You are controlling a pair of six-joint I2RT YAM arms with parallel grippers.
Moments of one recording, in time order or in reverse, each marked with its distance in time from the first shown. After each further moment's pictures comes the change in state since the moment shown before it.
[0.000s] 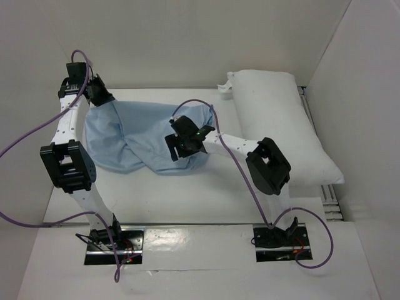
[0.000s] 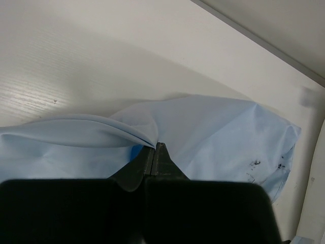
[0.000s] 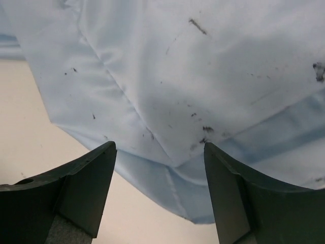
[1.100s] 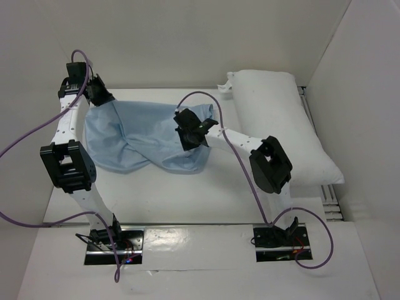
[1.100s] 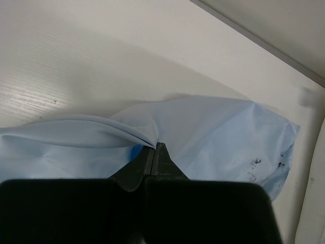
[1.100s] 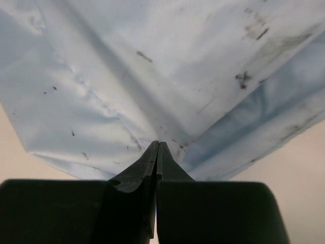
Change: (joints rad) left arm 0.000 0.000 0.001 -0.001 0.000 -0.001; right arm -0.031 0.026 0.089 -0.089 0.131 -0.026
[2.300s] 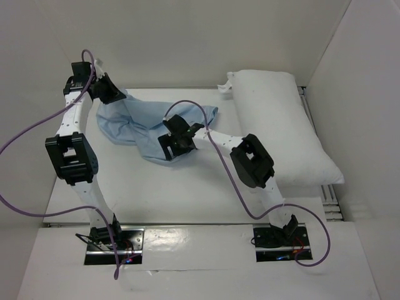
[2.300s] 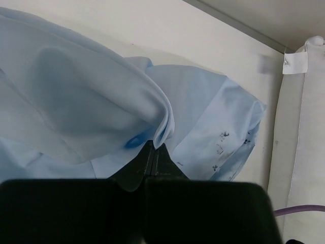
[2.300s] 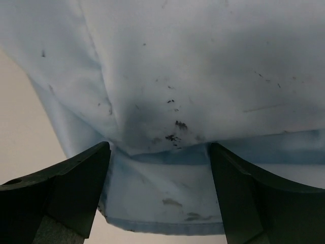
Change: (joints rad) left arm -0.004 0.128 0.086 0.021 0.259 -0.001; right arm 0.016 0.200 0.119 0.049 -0.169 -0.033
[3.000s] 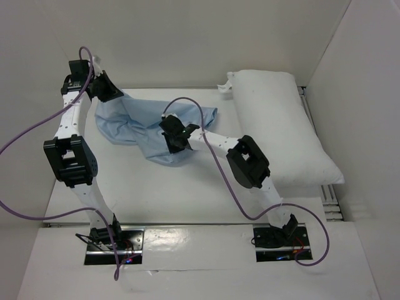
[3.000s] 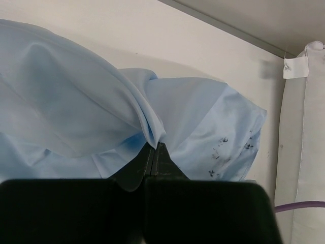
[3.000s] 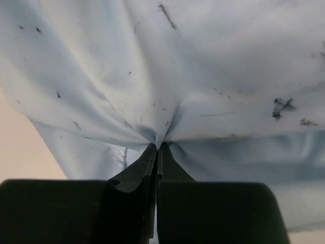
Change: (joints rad) left arm 0.000 -0.043 -0.006 0.000 -0.038 0.026; right arm 0.033 0.052 0.080 0.019 0.166 0.078
